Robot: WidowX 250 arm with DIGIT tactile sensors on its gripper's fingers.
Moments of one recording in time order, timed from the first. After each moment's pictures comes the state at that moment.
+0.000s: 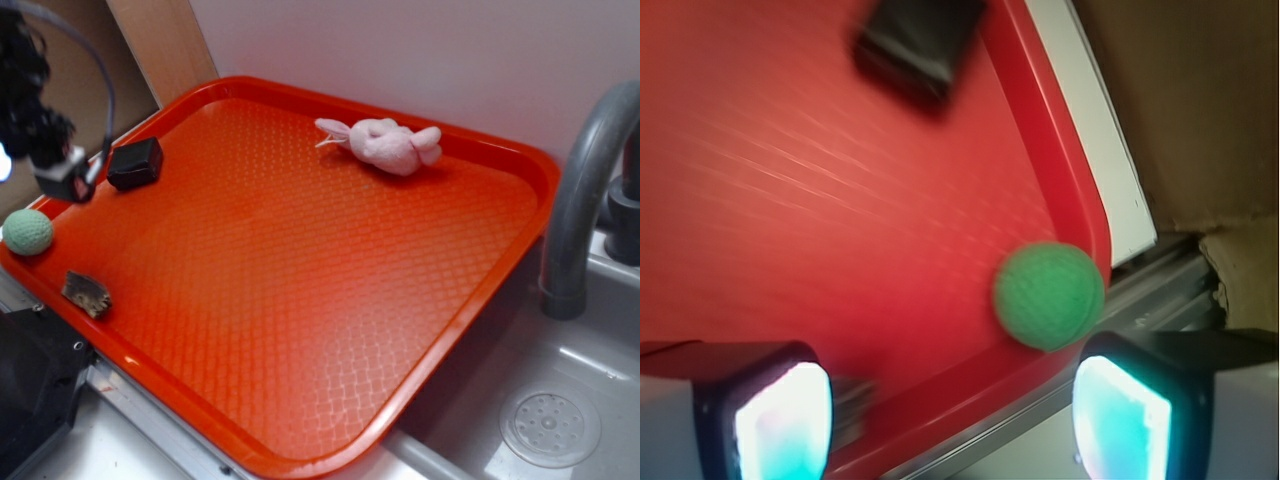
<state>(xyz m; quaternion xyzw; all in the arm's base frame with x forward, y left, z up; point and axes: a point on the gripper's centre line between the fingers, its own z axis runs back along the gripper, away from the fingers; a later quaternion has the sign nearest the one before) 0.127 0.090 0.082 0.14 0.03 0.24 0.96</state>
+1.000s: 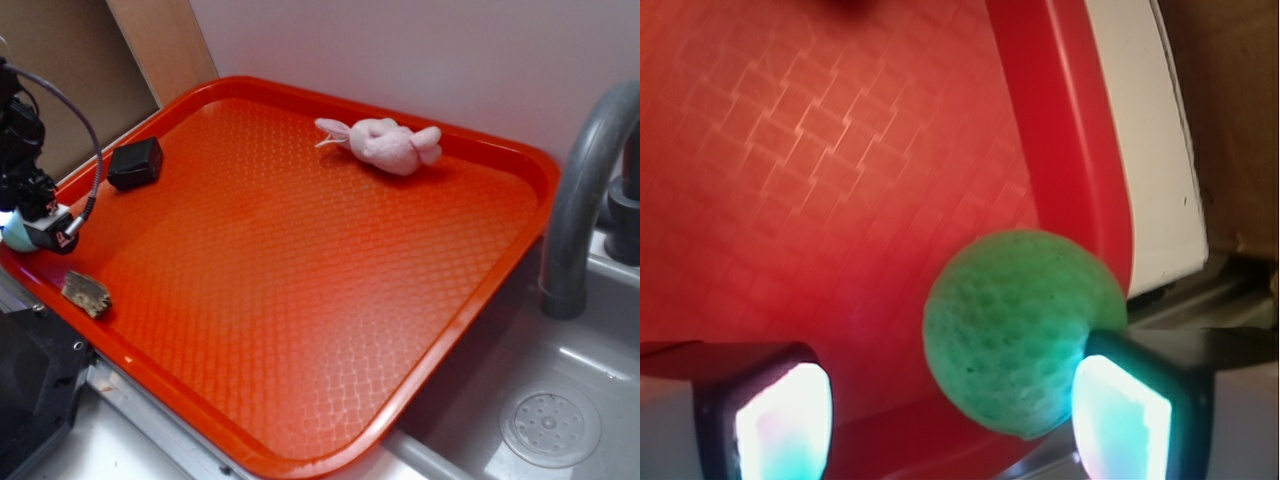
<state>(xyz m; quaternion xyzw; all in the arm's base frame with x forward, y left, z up) 0.113 0.133 0.043 0.09 0.05 0.17 0.98</state>
